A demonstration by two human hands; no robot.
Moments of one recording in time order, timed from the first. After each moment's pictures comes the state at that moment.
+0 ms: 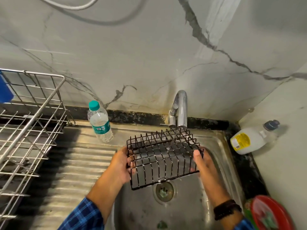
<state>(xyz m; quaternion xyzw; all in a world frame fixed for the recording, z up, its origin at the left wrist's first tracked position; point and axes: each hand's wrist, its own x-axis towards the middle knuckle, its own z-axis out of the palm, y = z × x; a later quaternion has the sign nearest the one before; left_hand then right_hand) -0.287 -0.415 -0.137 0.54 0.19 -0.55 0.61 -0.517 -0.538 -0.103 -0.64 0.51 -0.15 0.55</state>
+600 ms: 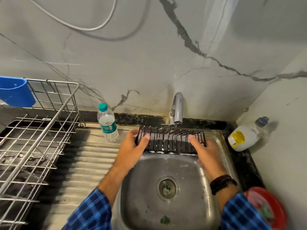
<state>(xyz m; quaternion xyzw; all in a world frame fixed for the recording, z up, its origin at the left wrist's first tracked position) -0.315 -0.400 -0.072 0.79 -0.26 -0.28 0.48 -0.503 -0.555 -0.078 -0.61 0.58 -0.22 0.49</state>
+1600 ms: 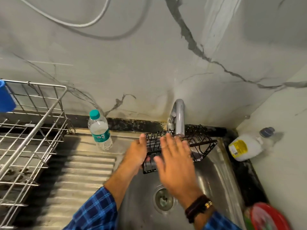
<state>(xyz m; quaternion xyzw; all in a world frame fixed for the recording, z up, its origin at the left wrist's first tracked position) -0.303 -0.467 -0.089 0.79 -0.12 -0.37 0.48 -0.439 -0.514 -0.084 -0.94 0.33 -0.04 0.03</state>
